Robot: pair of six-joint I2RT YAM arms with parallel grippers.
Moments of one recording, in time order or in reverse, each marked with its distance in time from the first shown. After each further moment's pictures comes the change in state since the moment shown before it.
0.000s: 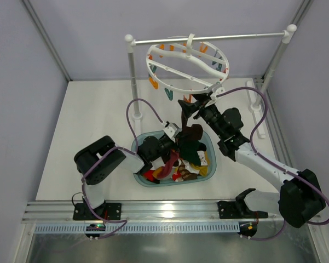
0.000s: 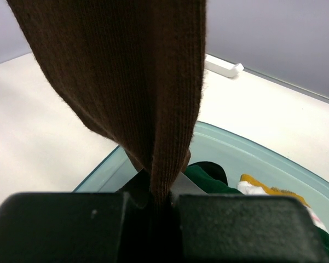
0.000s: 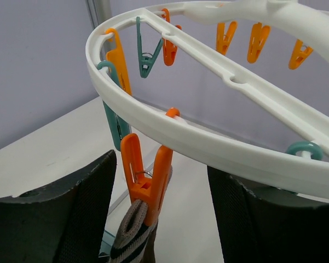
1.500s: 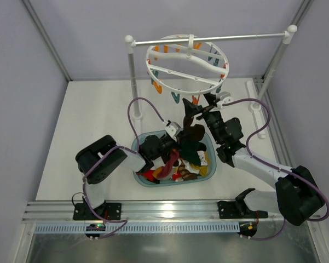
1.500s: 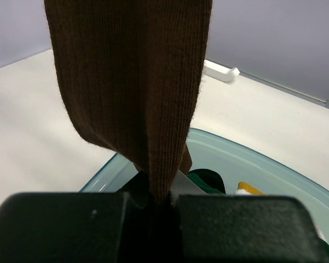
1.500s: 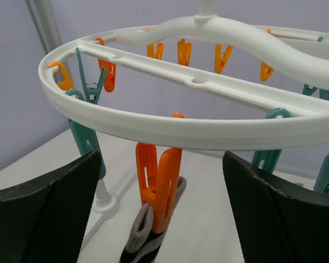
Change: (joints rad) left arm 0.001 0.017 0.030 0.000 0.017 -0.005; right arm 0.026 0.021 -0.138 0.298 0.233 -0.022
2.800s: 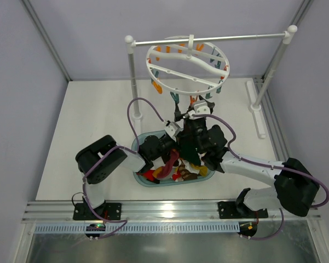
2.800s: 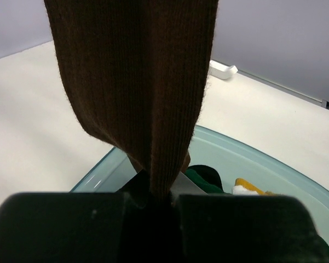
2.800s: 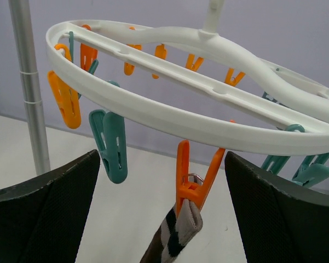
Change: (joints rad) left arm 0.000 0.000 -0.006 0.000 0.000 -0.023; right arm 0.313 0.053 0.066 0.040 0.472 -0.434
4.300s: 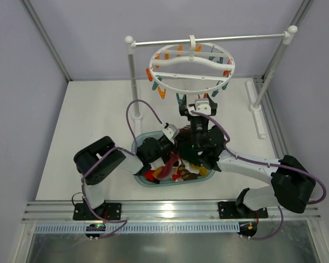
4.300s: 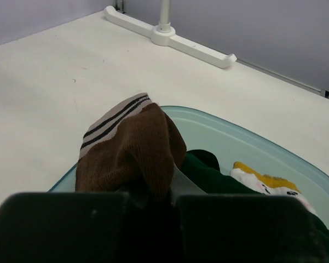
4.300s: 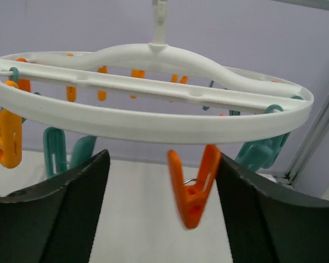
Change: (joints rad) left arm 0.000 -0.008 -0.038 -0.001 0.007 -0.001; right arm 0.034 0.069 0.067 0.125 0.240 -0.194
